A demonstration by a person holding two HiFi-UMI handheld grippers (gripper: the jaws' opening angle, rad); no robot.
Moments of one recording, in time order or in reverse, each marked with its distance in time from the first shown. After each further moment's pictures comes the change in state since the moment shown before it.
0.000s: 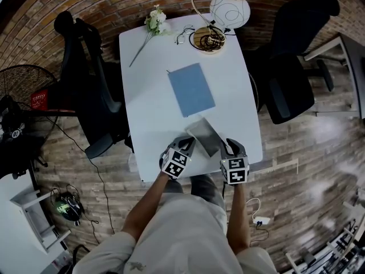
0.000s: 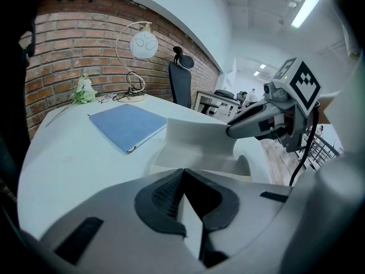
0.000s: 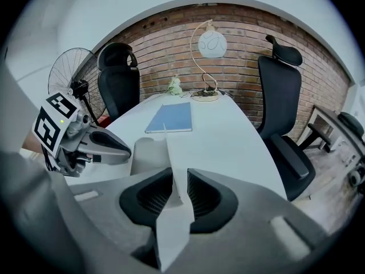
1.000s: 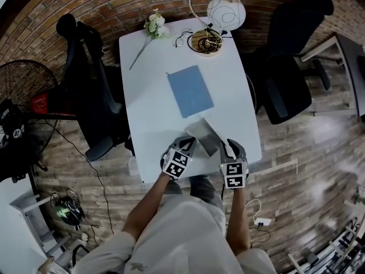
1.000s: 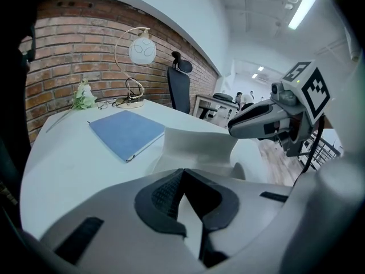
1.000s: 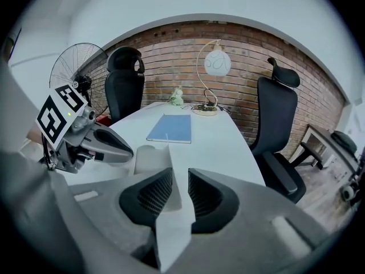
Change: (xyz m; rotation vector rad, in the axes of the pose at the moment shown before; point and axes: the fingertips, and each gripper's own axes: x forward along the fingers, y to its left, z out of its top) left arm -0.007 -0.005 0.013 0.012 -0.039 -0.001; right arm -0.024 0.010 0.020 -0.075 -0.105 -0.063
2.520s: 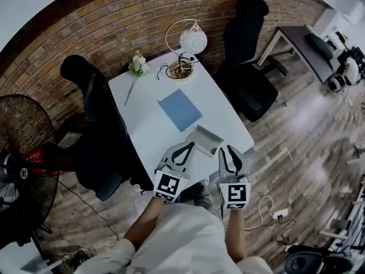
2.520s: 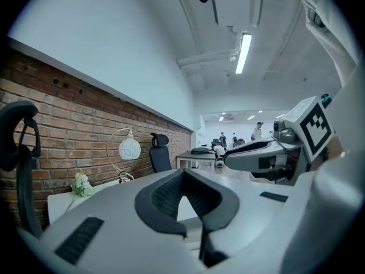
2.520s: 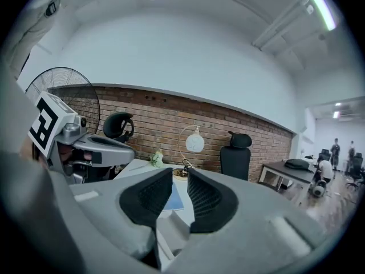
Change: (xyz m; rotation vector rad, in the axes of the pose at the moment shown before) left arm -0.234 -0.018 0.154 0.208 -0.603 -0.186; right arm -0.178 0.107 0.149 0.041 -0.471 -0.419
